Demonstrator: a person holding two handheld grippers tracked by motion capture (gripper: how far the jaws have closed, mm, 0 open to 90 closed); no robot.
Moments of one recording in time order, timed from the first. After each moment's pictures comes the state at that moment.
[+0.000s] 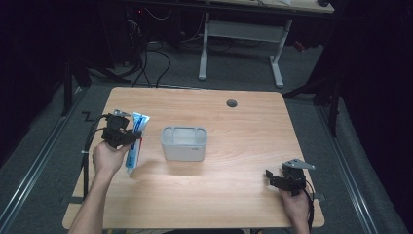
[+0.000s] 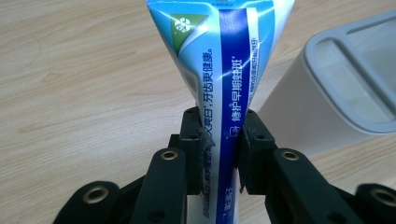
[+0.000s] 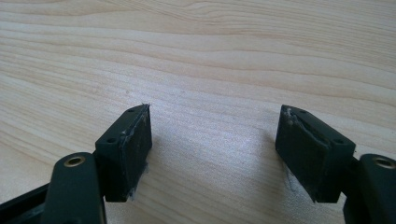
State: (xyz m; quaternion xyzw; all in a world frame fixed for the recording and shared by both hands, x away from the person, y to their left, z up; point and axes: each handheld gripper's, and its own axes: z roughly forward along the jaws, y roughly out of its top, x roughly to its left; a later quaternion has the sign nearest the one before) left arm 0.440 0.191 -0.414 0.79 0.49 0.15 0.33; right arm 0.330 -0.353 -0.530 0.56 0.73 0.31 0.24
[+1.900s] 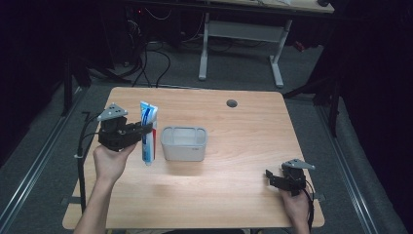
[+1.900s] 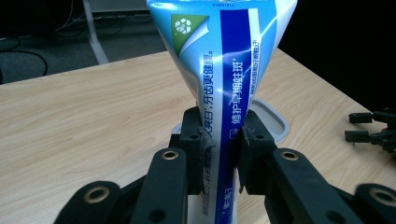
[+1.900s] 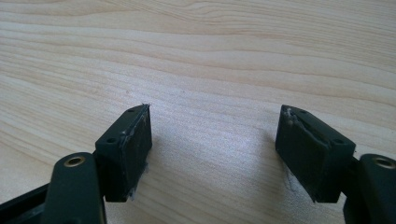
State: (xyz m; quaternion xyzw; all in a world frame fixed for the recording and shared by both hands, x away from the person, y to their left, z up) left arm 0.386 0.169 -0.347 0.76 0.41 0.15 0.49; right arm 0.330 -0.353 -0.530 0.56 0.73 0.31 0.24
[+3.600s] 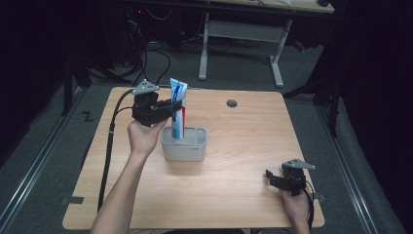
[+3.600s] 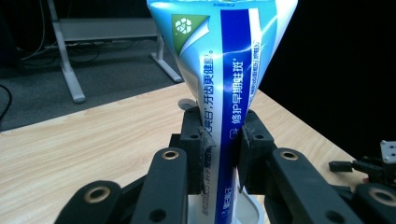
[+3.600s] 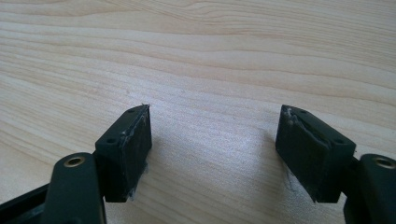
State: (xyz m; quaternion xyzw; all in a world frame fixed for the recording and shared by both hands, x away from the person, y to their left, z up) left arm 0.437 0.098 -0.326 0.74 0.38 0.15 0.54; right arm 0.330 -0.353 -0.530 0.56 0.73 0.31 0.24
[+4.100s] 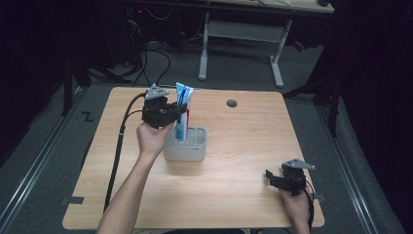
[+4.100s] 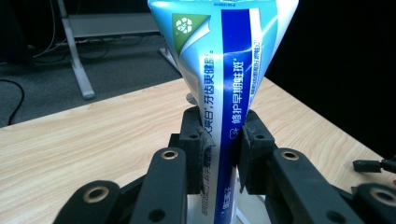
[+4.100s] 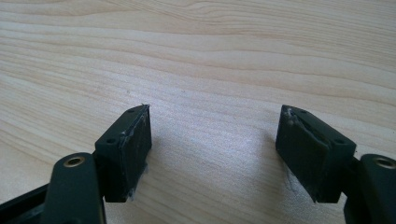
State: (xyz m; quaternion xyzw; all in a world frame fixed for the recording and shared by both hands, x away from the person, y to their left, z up) left arm 0.448 0.081 -0.351 0.75 0.39 0.16 0.52; right arm 0.330 -0.353 -0.530 0.56 0.73 0.31 0.24
